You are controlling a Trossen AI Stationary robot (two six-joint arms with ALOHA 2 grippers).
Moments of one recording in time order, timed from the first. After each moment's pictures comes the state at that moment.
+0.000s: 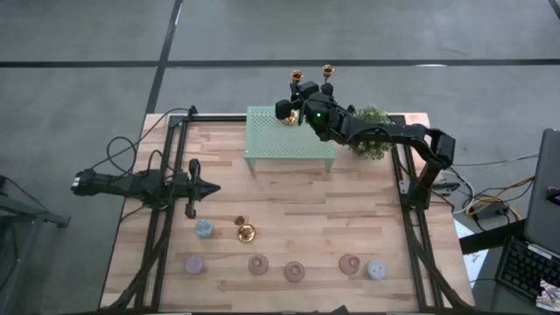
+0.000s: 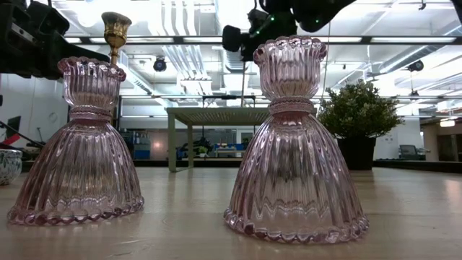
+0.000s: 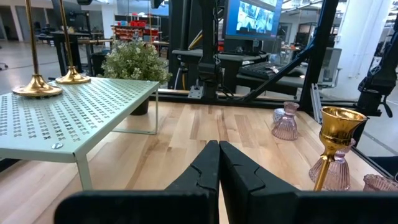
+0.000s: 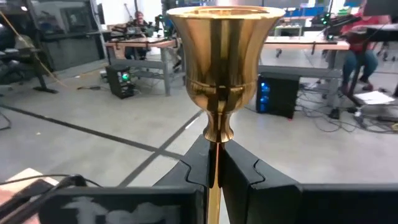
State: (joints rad) left arm -0.15 0.04 0.05 -0.06 -0.20 -0.06; right arm -0.35 1.76 1.37 0.31 0.74 0.15
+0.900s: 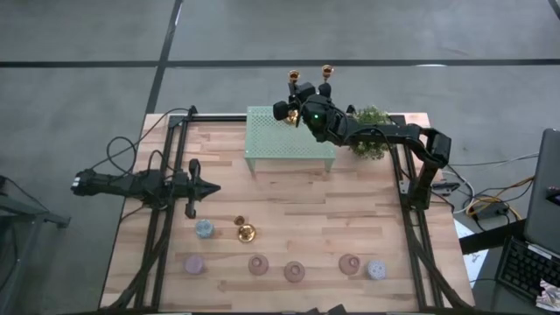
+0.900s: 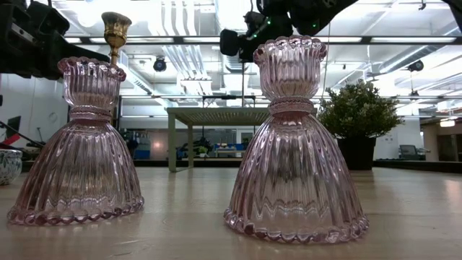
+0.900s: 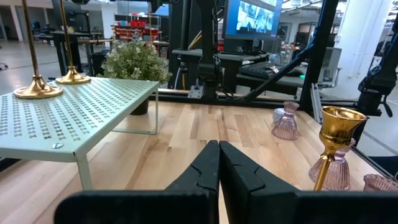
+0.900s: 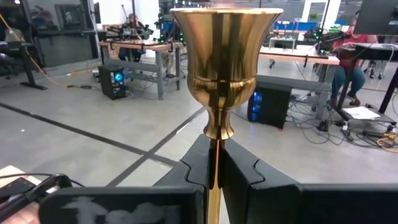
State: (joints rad) left arm -0.15 0.04 0.05 -0.06 -0.20 -0.06; right arm -0.35 1.80 1.37 0.37 0.76 0.07
